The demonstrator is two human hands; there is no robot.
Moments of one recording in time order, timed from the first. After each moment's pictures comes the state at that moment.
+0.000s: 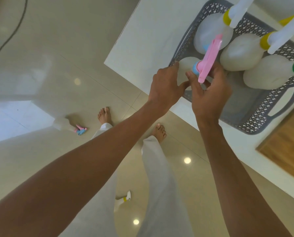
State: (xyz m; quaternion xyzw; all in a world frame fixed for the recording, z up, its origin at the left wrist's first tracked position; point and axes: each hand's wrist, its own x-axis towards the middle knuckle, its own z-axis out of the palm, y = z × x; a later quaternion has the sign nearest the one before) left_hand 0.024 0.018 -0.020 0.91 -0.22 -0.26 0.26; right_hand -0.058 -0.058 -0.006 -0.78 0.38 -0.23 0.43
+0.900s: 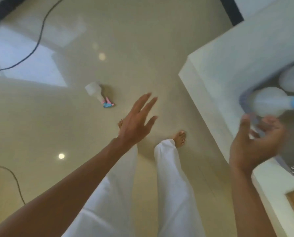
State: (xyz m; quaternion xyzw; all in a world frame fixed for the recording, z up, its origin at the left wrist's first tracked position) left_hand -0.025 0.340 -0.021 0.93 -0.11 -0.19 0.28; right_hand -0.078 0.067 0.015 -0.78 0.42 -0.22 0.40
